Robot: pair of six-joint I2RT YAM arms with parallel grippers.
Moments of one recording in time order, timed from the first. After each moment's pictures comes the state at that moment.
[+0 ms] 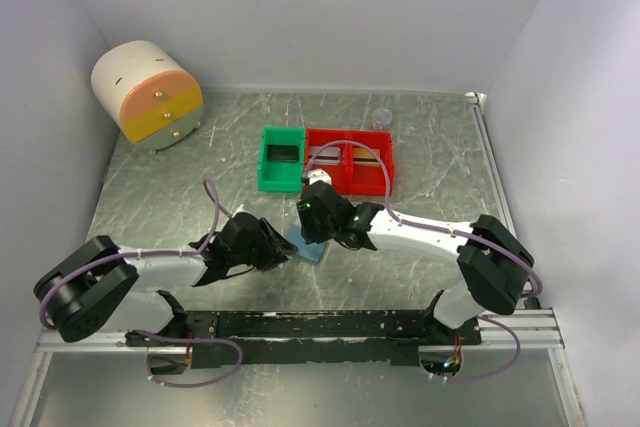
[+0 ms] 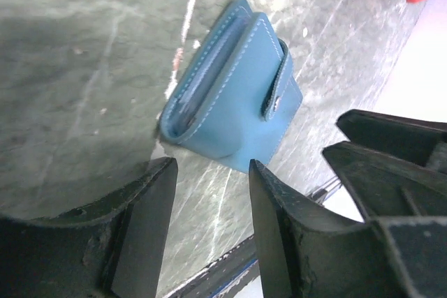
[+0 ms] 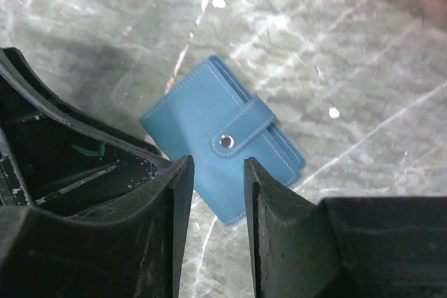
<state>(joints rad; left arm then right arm) -0.81 1.33 0.31 0.32 0.04 -1.35 0.96 1.51 0.89 -0.24 0.16 0.51</state>
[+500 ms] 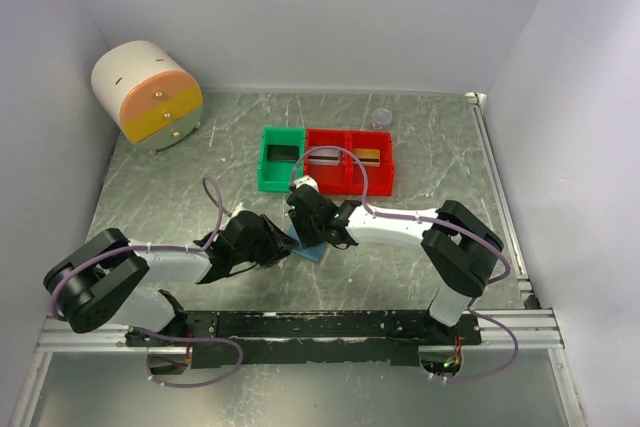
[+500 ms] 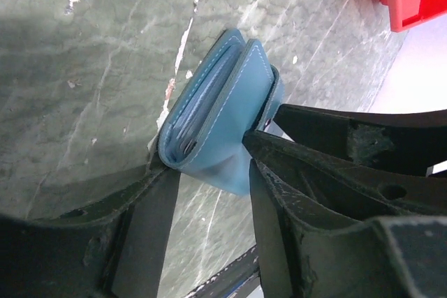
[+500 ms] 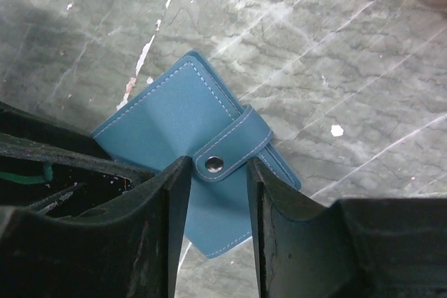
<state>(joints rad) -0.81 1.37 0.32 0.36 -0.02 -1.39 0.97 1.70 0.97 -0.27 0.17 0.42</state>
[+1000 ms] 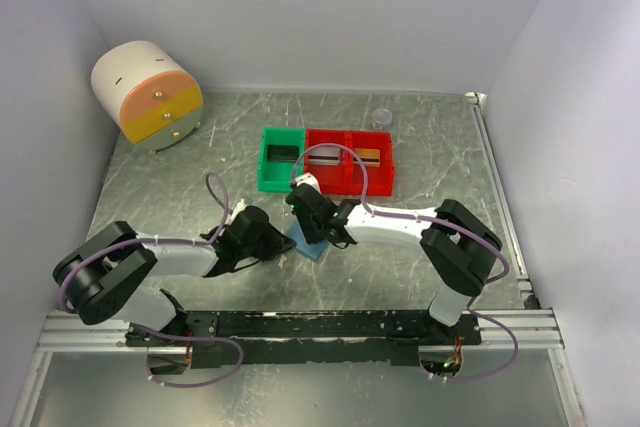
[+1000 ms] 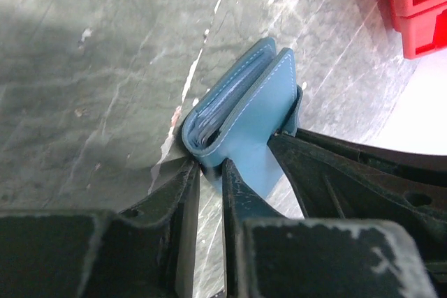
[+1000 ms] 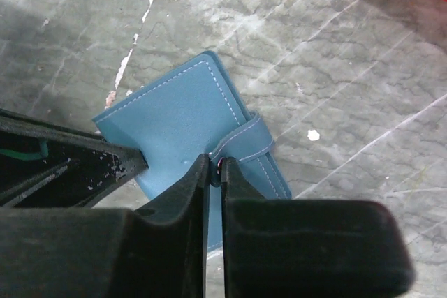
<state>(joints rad) -0.81 1.43 0.37 0.33 -0.06 -1.40 0.97 1.71 0.99 -0.28 0.24 0.41</state>
